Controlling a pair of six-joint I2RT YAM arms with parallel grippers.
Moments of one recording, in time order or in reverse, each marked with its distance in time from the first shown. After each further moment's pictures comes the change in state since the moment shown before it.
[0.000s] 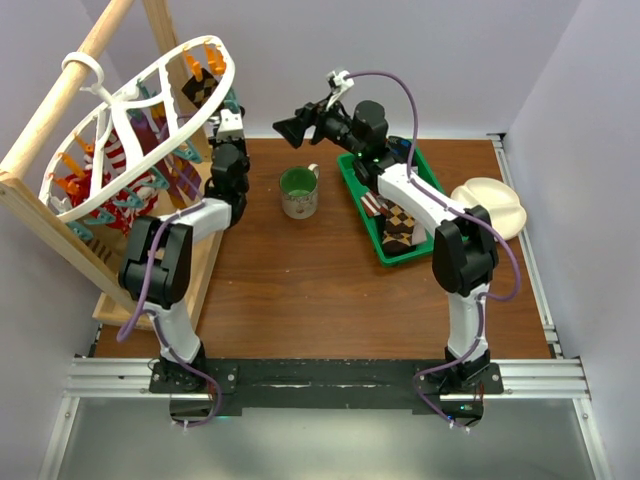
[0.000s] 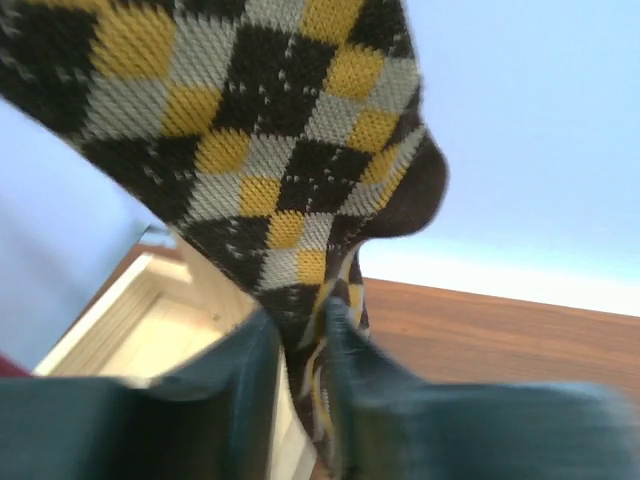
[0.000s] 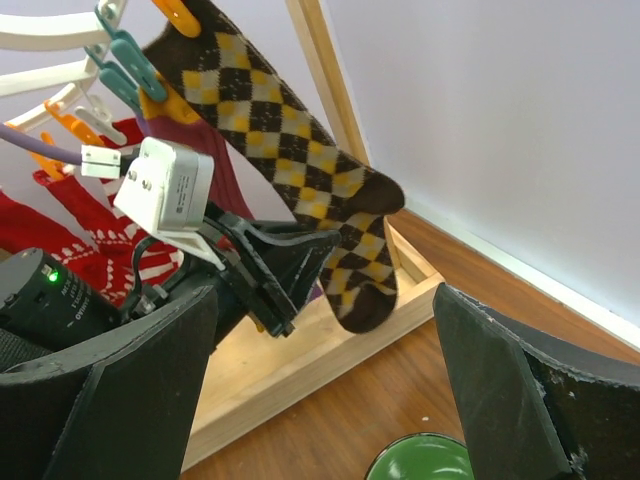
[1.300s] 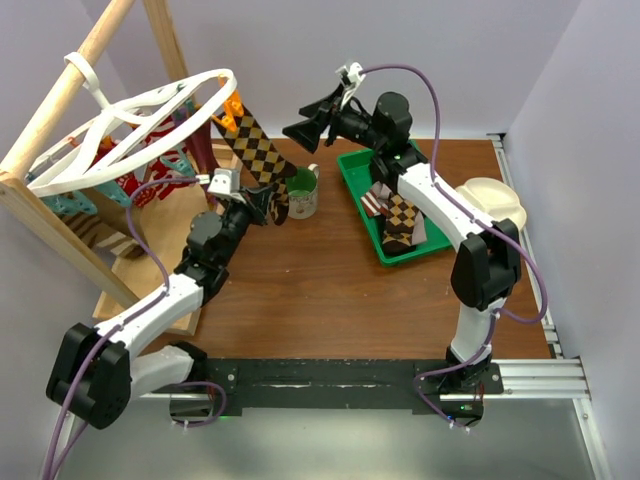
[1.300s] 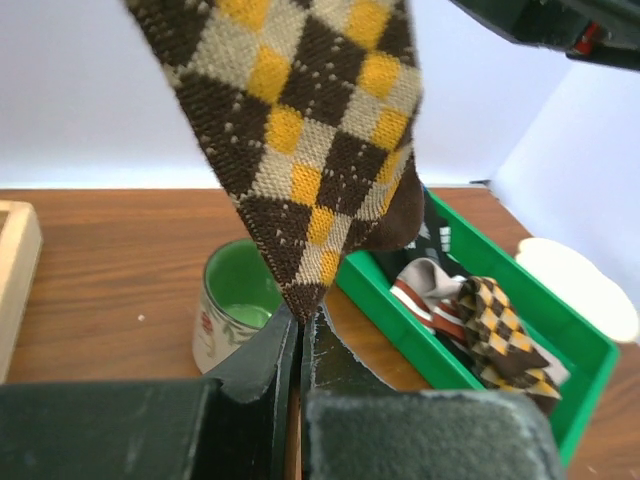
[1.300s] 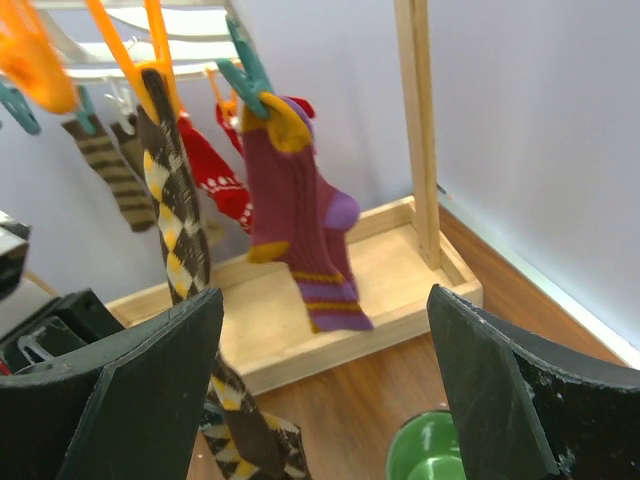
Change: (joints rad) left arm -0.198 -0.719 -0.561 -0.142 0.443 -0.404; right arm -0.034 -0.170 -0.071 -0.069 -0.210 -0.055
